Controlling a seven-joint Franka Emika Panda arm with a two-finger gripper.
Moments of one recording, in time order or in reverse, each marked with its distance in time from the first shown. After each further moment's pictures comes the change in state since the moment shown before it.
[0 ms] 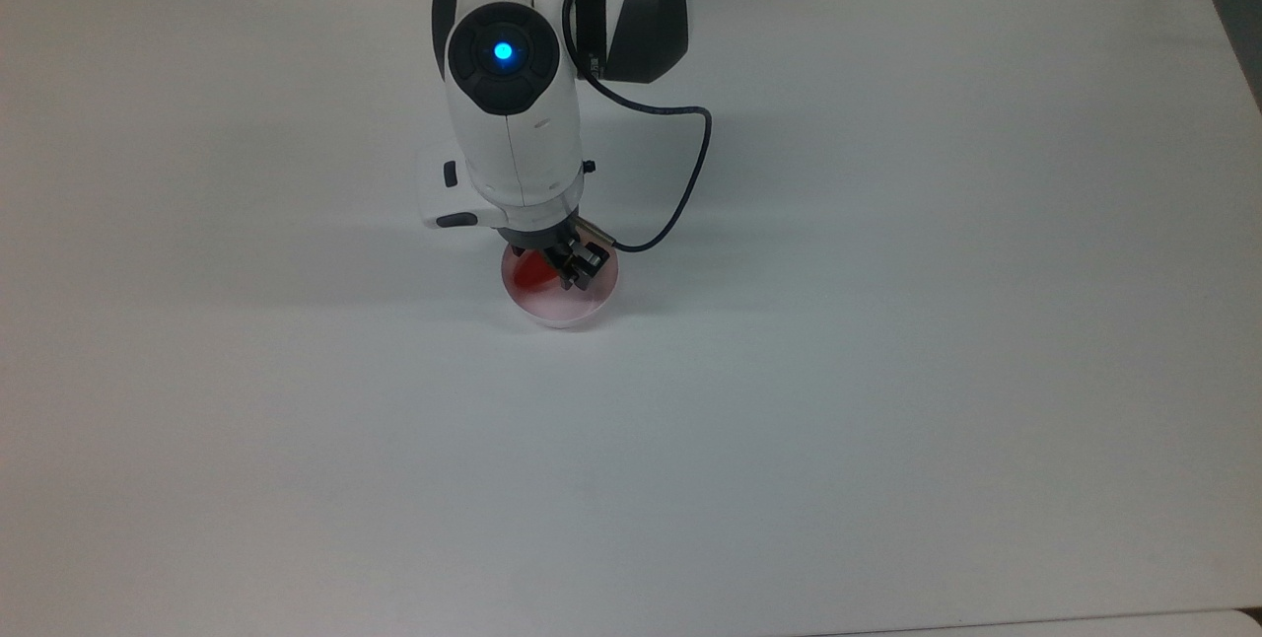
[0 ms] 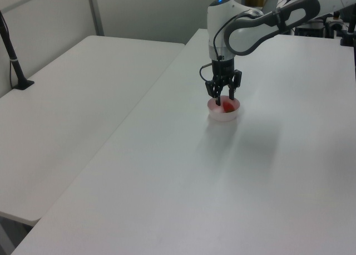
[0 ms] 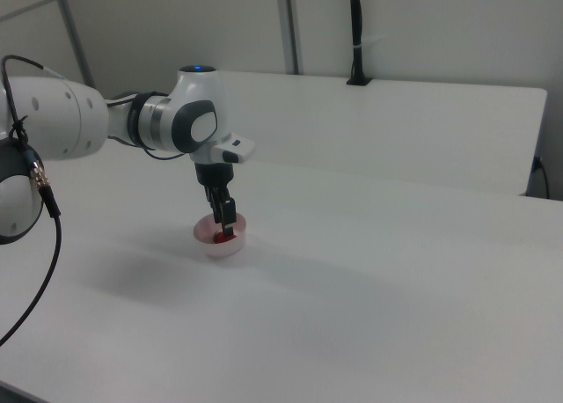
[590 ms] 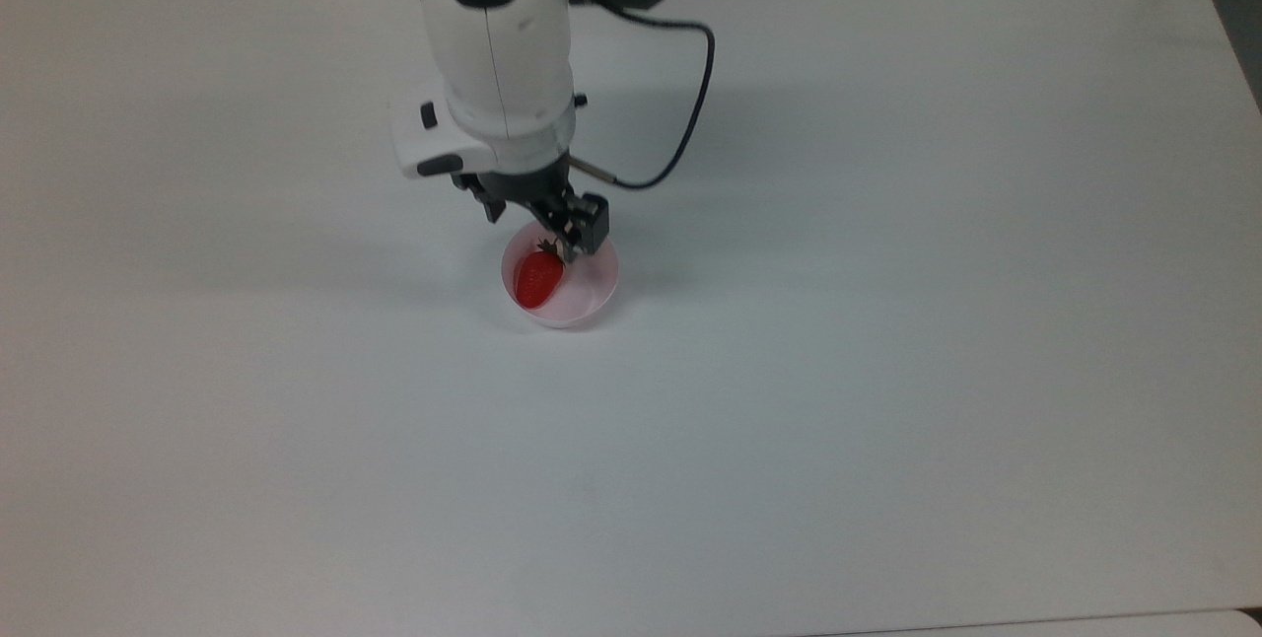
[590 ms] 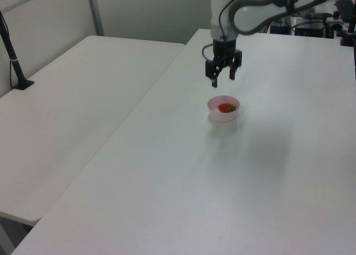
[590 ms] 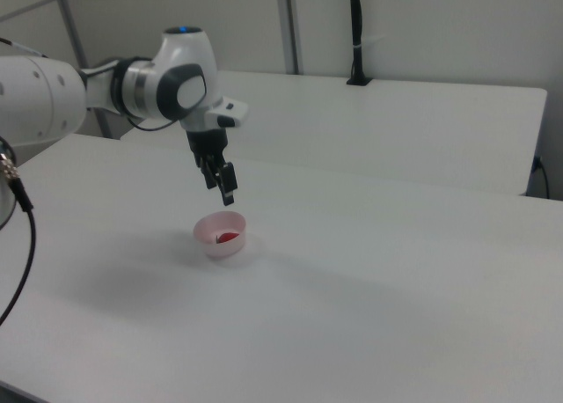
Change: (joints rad) arm -0.006 -0.111 -0.002 0.024 -0.001 -0.063 -0.139
